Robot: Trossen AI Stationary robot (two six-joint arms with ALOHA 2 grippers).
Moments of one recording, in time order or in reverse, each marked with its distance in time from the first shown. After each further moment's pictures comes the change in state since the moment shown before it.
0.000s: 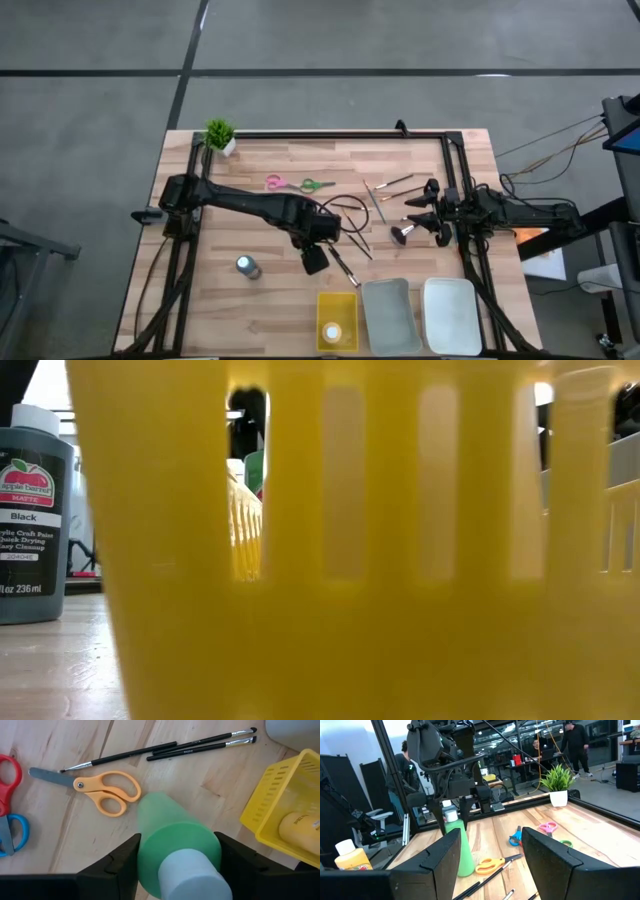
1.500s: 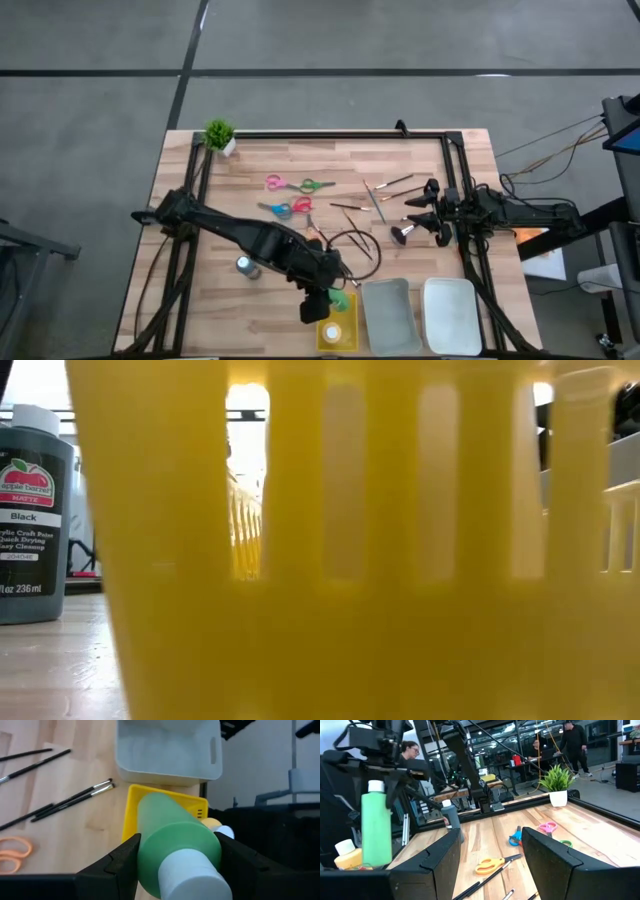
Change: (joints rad) left arm -0.247 0.037 0.357 0.054 -0.022 0.006; right arm 0.000 0.000 0.000 0.000 0.000 0.000
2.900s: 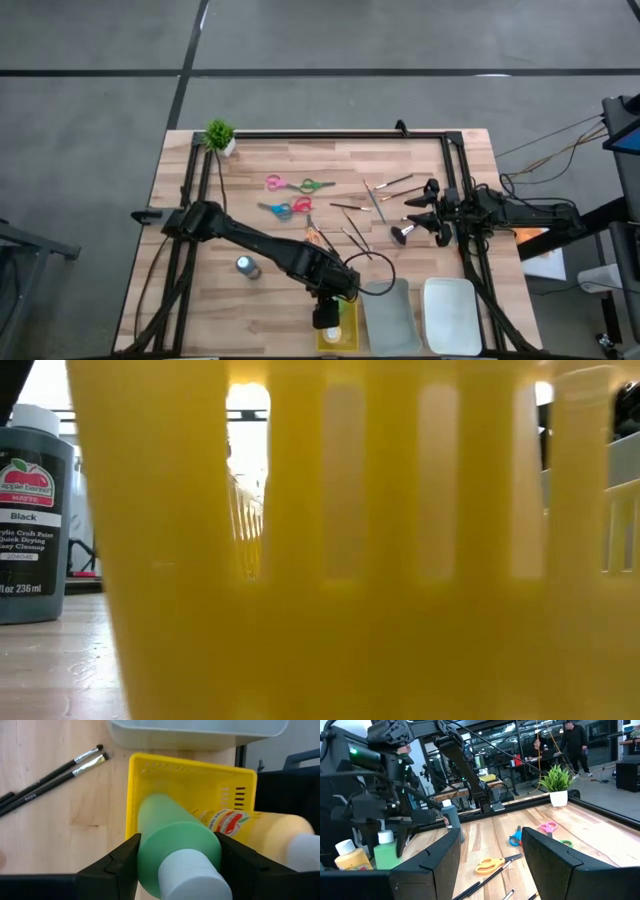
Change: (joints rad) left arm 0.019 0.201 -0.024 0.034 0.084 0.080; right arm 0.000 0.000 0.000 0.000 0.000 0.000
